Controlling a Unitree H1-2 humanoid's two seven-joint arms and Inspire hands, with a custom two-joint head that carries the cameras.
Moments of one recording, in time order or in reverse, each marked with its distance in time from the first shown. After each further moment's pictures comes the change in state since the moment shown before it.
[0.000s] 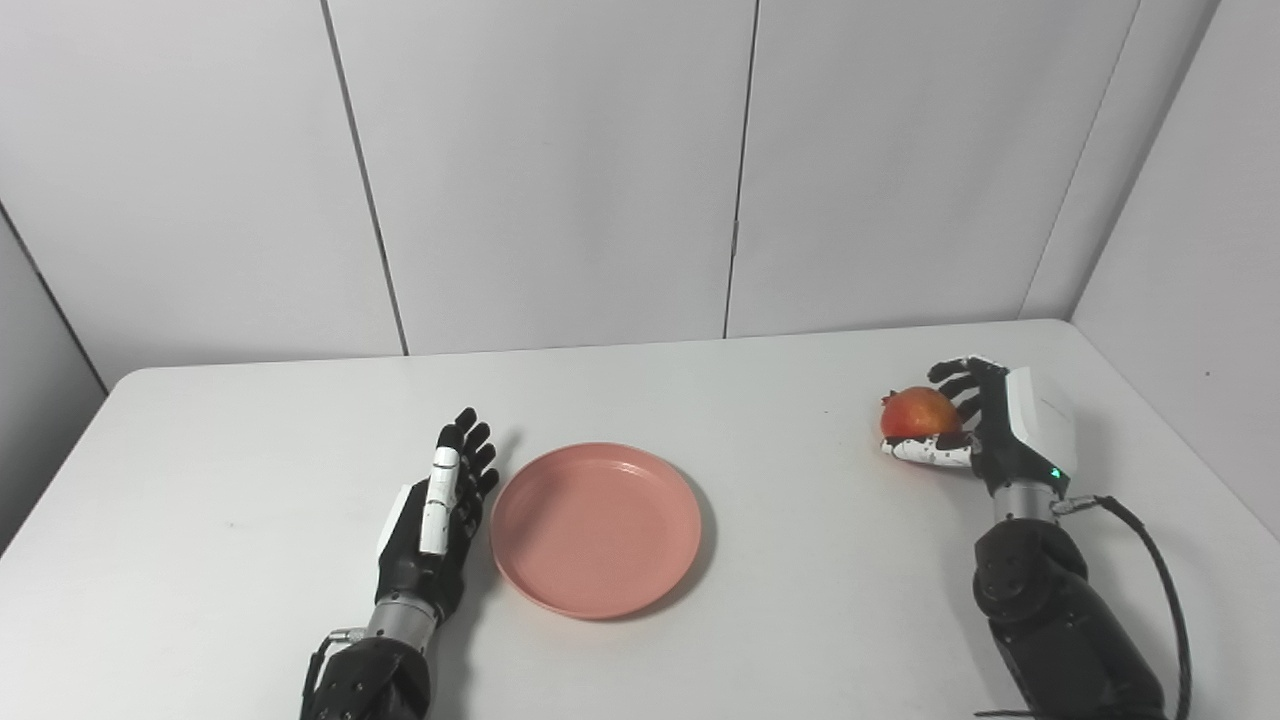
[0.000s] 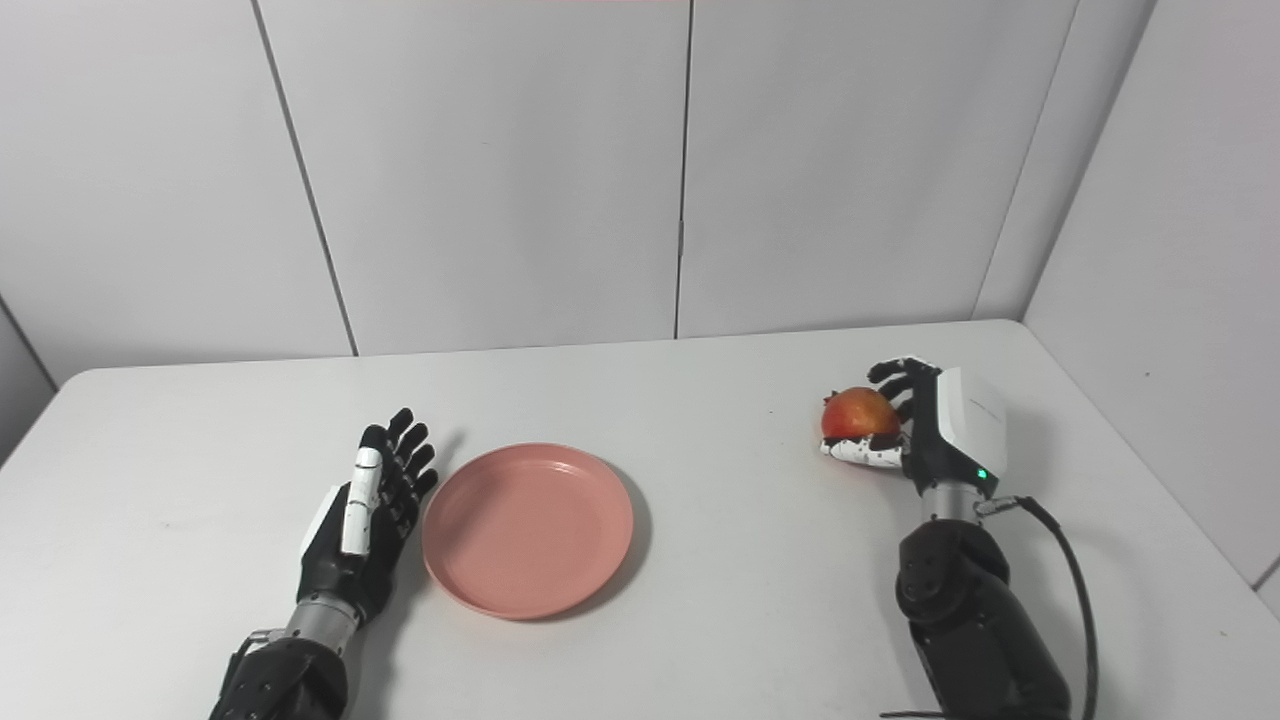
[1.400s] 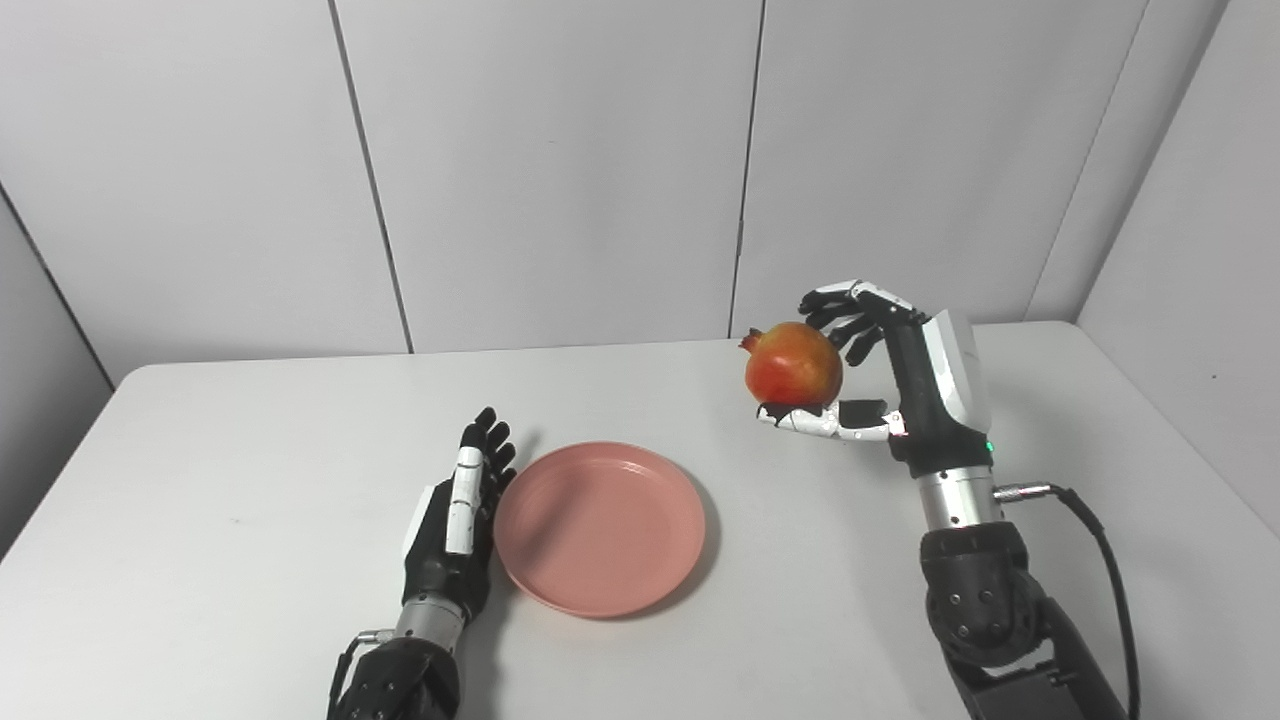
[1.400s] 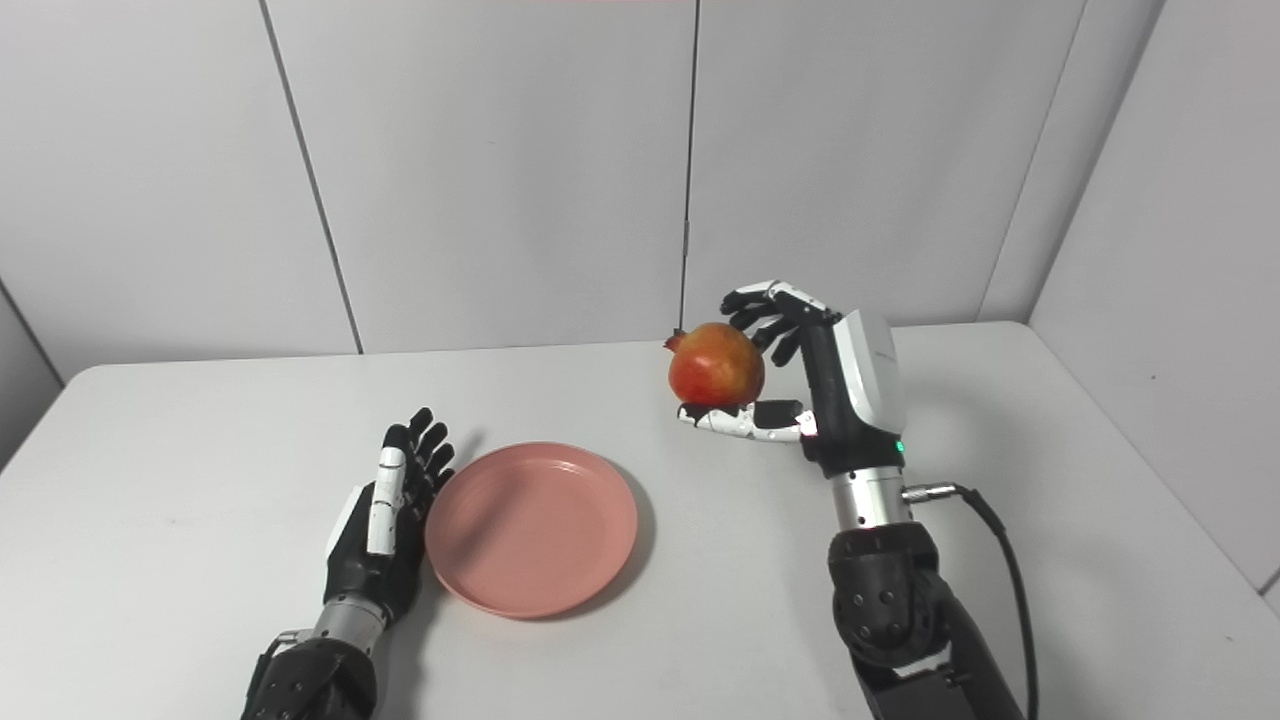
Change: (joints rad) left arm 0.008 -0.047 -0.018 -0.011 0.019 0.010 0.031; right arm 0.116 0.114 0.082 -0.592 0.031 -0.132 0.196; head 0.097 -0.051
